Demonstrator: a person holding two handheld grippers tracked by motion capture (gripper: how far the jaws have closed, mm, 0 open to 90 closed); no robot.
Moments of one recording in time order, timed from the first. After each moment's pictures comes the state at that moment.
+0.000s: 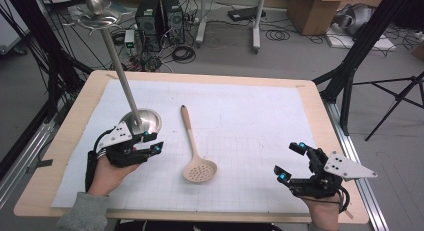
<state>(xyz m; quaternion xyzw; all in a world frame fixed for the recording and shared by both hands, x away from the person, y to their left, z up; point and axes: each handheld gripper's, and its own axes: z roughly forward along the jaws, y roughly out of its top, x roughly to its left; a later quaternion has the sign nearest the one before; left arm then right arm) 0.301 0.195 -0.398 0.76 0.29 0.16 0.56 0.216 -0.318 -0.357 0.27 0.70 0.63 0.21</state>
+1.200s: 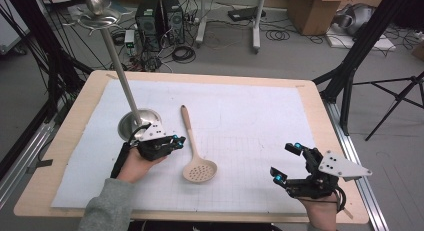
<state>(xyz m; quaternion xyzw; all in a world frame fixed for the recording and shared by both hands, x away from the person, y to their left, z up) 0.335 0.126 -0.422 0.81 0.25 0.15 0.51 0.217 -0.309 -0.355 0.26 0.72 0.61 0.20</state>
